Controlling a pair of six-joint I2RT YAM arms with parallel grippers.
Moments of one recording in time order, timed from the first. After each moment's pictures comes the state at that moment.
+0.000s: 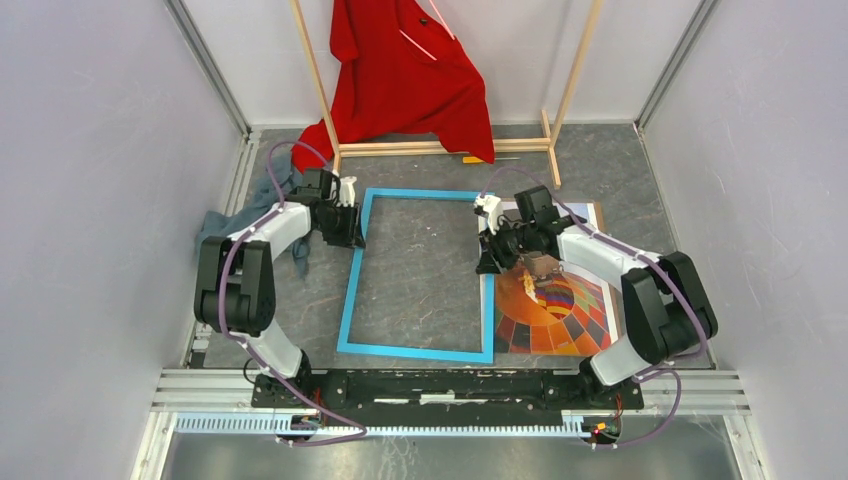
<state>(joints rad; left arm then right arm) -0.13 1.68 1.04 -0.49 0.34 0.01 0.38 1.54 0.88 -0.32 -0.66 -0.30</state>
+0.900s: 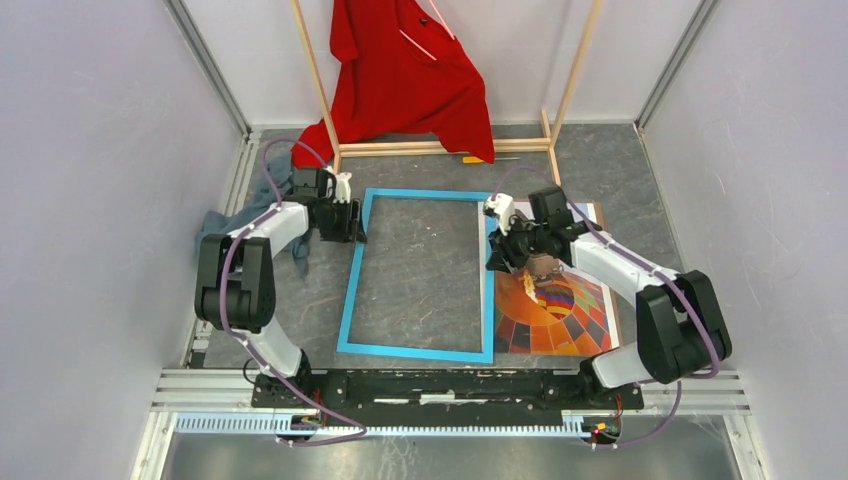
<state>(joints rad) -0.10 1.69 1.04 -0.42 0.33 0.01 0.38 1.45 0.85 -0.31 -0.62 -0.39</state>
